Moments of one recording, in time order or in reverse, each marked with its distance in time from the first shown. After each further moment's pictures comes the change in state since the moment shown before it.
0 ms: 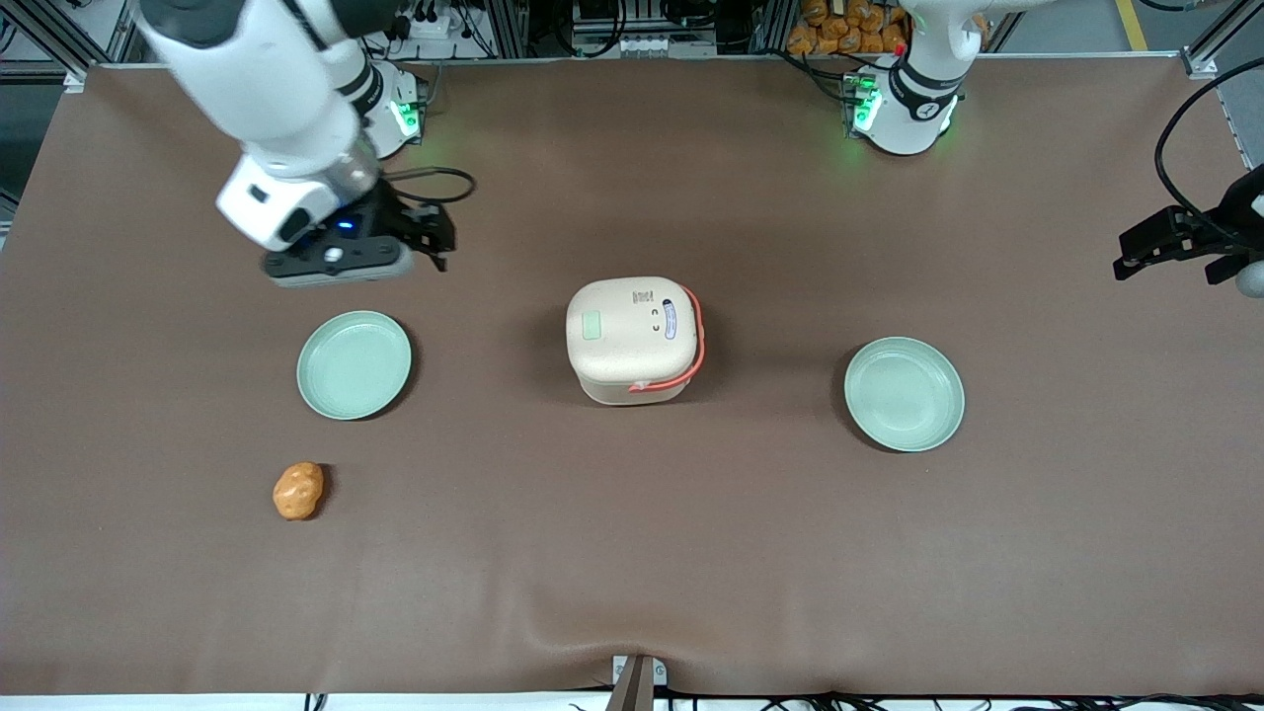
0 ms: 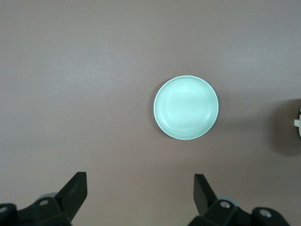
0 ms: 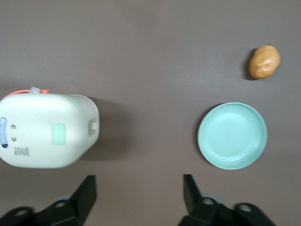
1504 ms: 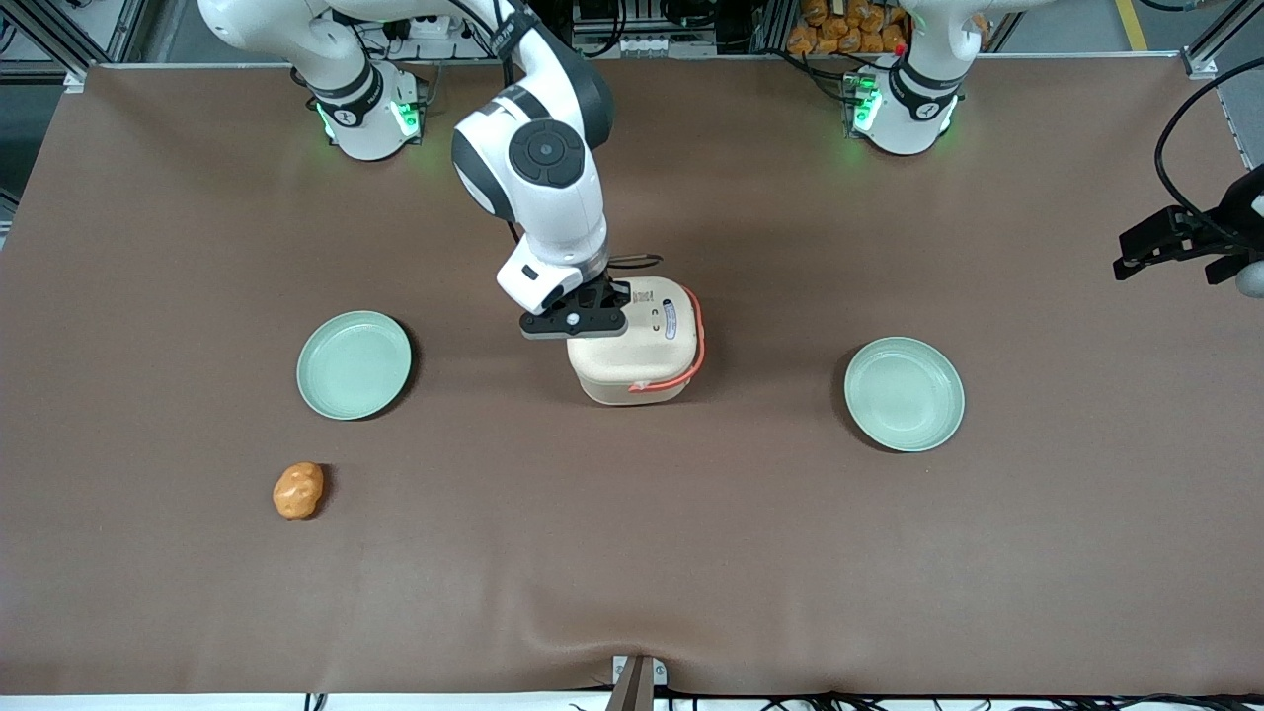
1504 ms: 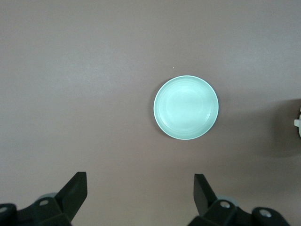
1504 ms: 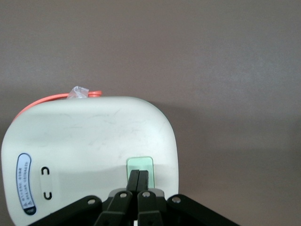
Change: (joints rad) arm 0.228 0.348 -0.004 0.021 -0.001 0.339 0.299
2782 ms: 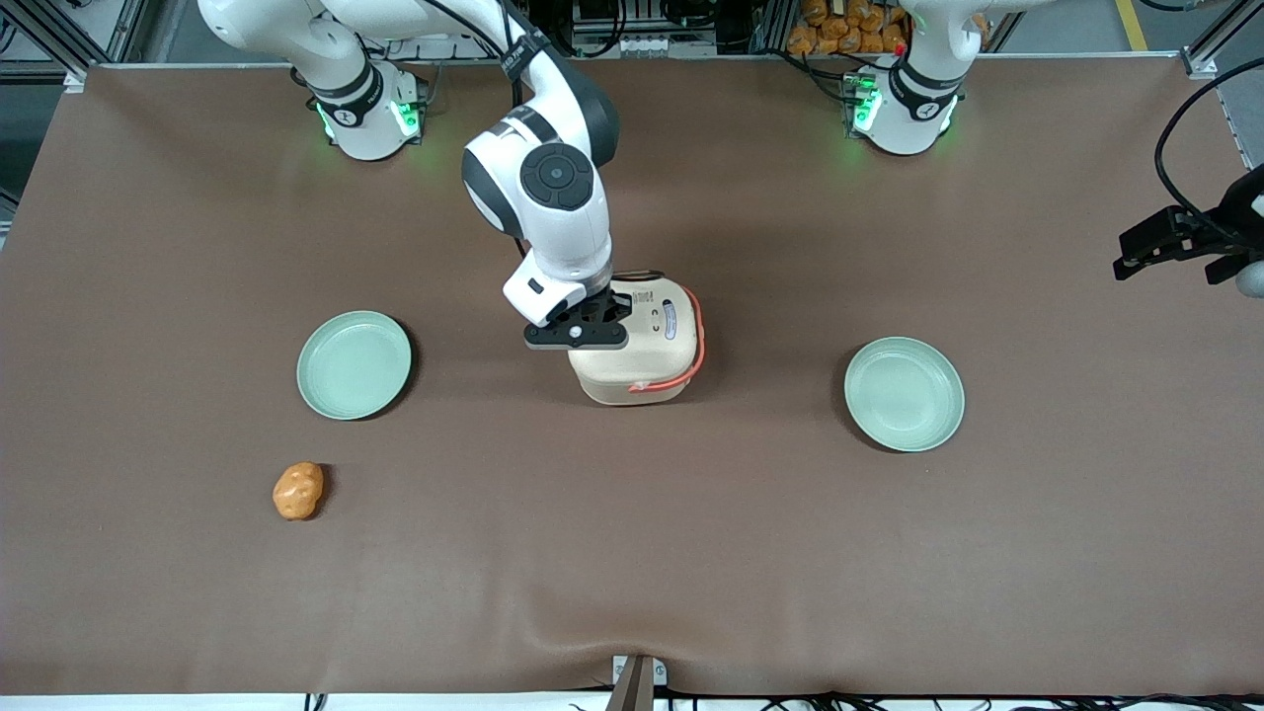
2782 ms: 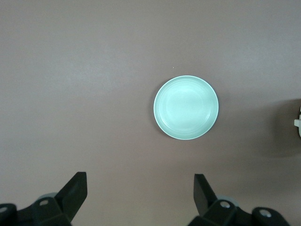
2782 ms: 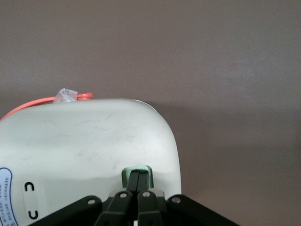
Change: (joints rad) arm 0.001 0.037 -0.002 0.013 0.000 0.008 0.029
